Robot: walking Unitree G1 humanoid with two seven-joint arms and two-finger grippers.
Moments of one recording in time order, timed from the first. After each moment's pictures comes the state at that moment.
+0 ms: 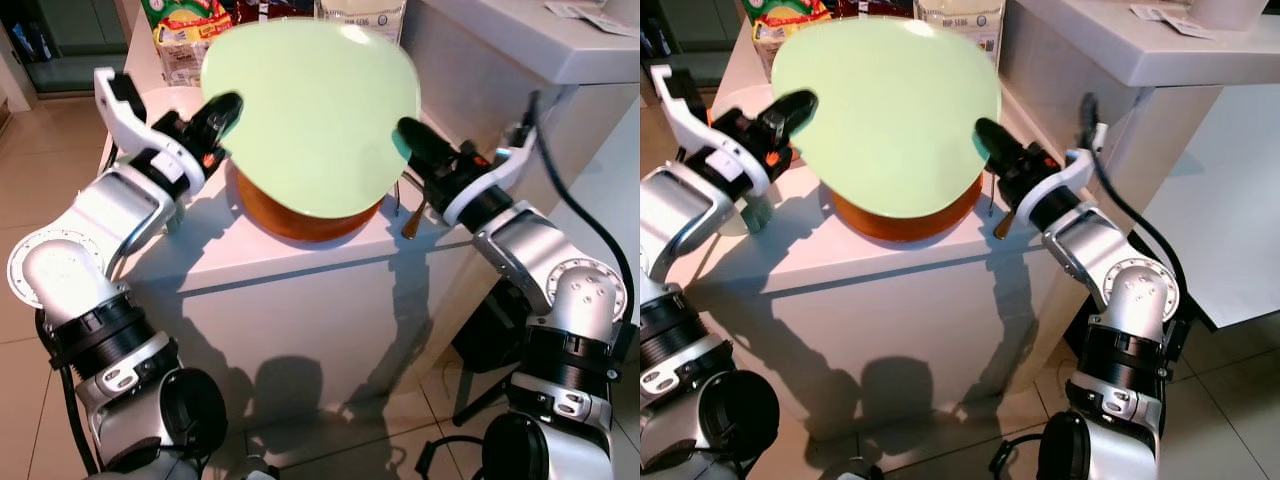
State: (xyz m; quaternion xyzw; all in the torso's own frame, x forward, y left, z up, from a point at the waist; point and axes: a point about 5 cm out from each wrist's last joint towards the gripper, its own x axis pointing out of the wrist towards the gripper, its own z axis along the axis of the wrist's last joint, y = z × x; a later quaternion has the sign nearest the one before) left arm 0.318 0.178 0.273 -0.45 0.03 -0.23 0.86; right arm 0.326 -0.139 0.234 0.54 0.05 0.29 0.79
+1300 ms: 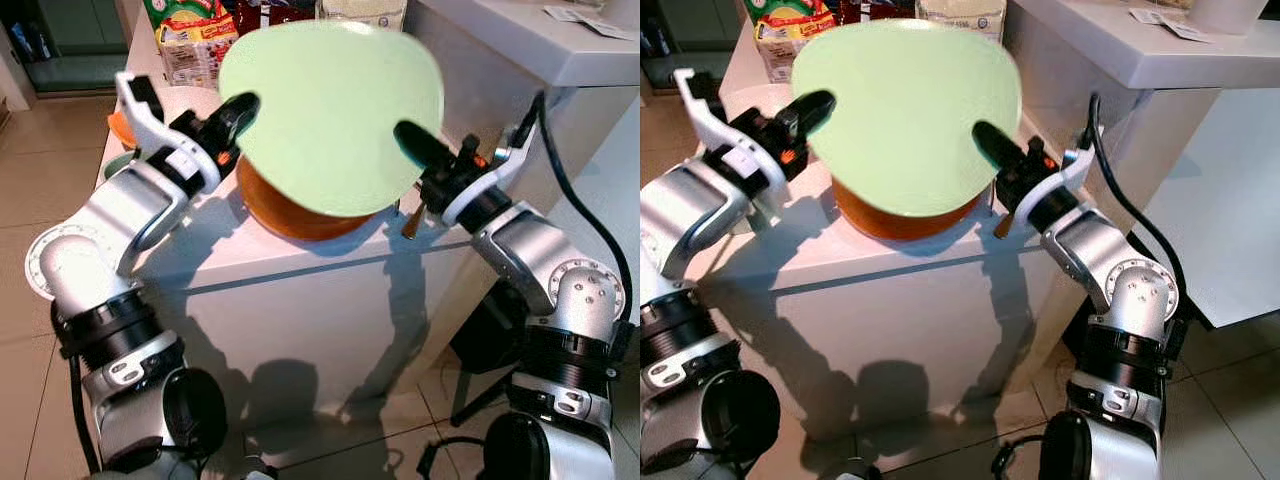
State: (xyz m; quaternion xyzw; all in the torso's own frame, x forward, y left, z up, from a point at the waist) left arm 0.325 0.163 0.276 -0.48 0.05 -0.26 0.84; right arm 0.325 -0.133 0.234 0.55 0.07 0.32 0.77
